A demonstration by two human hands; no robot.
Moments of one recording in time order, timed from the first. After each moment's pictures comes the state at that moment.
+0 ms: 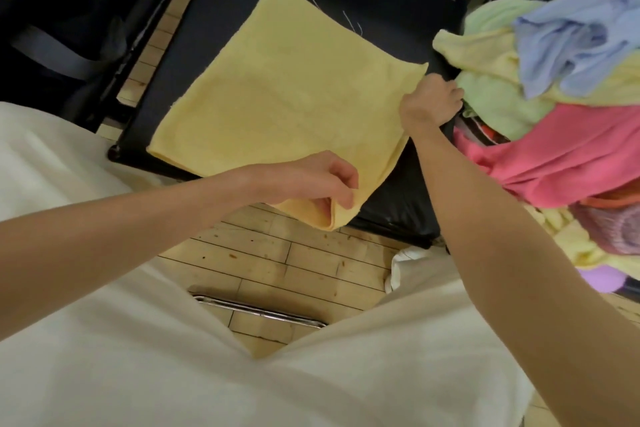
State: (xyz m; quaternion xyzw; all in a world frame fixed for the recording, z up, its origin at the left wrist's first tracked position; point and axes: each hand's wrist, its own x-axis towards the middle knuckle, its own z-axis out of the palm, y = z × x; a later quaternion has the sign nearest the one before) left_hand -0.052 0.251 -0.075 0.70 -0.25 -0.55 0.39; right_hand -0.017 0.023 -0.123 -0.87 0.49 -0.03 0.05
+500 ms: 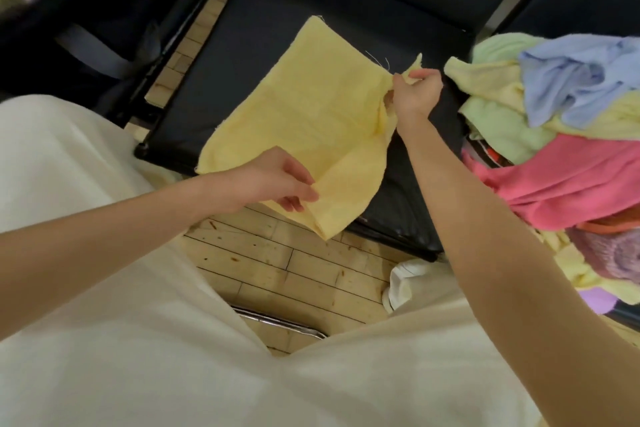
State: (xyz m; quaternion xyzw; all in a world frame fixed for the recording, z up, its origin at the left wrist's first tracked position) left_hand -0.034 0.323 -0.070 0.75 -0.11 -0.48 0.44; right_hand 0.018 0.063 -0.109 -0.75 0.43 -0.23 0.46
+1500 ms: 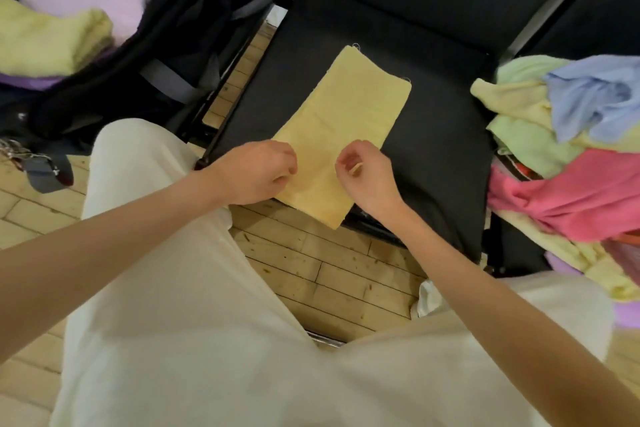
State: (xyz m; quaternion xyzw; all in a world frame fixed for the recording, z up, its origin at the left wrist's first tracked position) left_hand 0.006 0.404 -0.080 0.87 -0.45 -0.16 0.11; right_hand -0.069 0.201 -0.100 -0.92 0.10 -0.03 0.37
